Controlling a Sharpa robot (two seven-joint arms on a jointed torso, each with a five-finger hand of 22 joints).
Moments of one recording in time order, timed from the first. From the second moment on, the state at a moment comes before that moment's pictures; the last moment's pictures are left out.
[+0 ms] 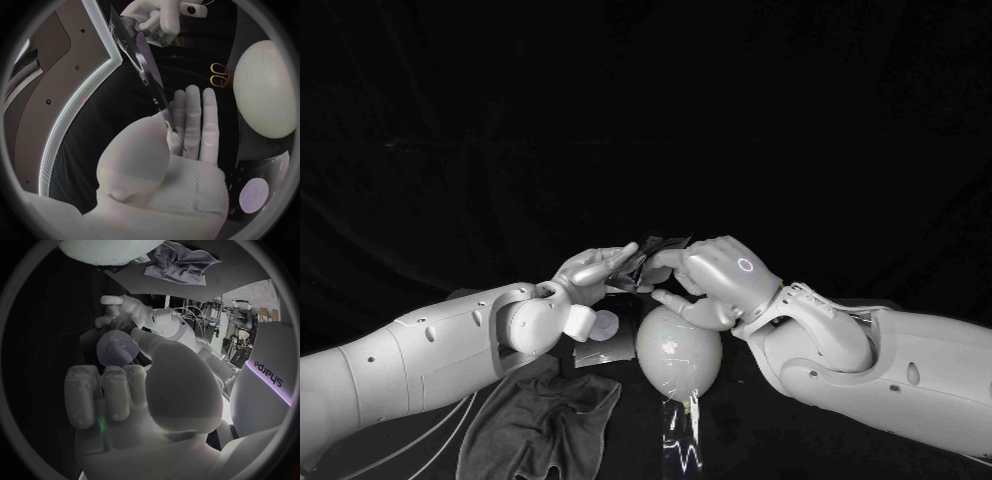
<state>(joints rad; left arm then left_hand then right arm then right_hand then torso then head) 1.26 -0.64 -0.08 1.25 0.14 0.05 0.29 1.57 0.08 0.32 0.28 0.04 0.82 0.13 0.63 0.54 1.36 0.06 0.21 0.12 1.23 0.01 0.45 0.49 0.17 1.17 0.17 0.20 0.08 1.36 -0.80 -0.17 1.77 -1.81 -0.75 -0.16 1.35 -0.23 0.55 0.08 0.05 0.85 0.05 0.19 0.32 1.47 -0.03 1.52 1.31 1.47 -0.09 1.57 1.31 0.02 1.47 0.03 1.54 1.31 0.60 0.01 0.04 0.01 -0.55</state>
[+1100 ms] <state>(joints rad) 1.26 -0.65 -0.08 1.25 0.10 -0.04 0.29 1.53 0.05 0.38 0.28 0.05 0.80 0.13 0.66 0.61 1.36 0.06 0.26 0.15 1.23 0.01 0.48 0.53 0.17 1.17 0.17 0.20 0.08 1.36 -0.80 -0.17 1.87 -1.86 -0.51 -0.43 1.43 -0.19 0.40 0.08 0.05 0.41 -0.01 0.05 0.18 1.47 -0.08 1.54 1.31 1.47 -0.13 1.57 1.31 0.01 1.47 -0.02 1.57 1.31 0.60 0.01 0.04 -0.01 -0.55</state>
